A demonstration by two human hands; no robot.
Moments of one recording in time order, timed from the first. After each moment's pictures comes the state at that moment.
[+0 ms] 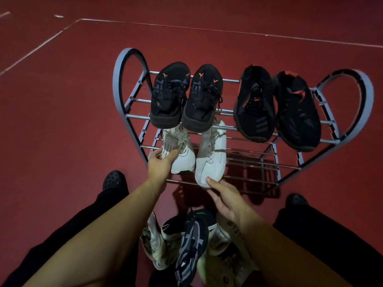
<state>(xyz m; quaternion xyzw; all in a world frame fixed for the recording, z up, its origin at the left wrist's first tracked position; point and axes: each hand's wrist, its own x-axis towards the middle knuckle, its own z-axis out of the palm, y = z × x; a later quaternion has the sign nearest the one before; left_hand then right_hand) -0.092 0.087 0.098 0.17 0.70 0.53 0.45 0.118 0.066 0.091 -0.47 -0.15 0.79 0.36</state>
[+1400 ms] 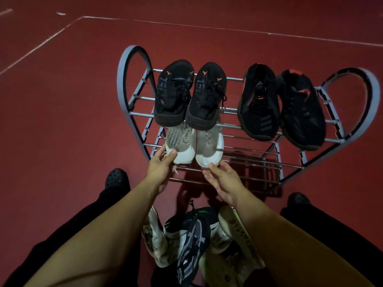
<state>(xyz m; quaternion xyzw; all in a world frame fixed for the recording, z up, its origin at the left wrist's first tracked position) -0.102 0.073 0.092 0.20 0.57 0.58 0.55 0.099 0.098 0.096 -0.50 -0.18 0.75 0.40</state>
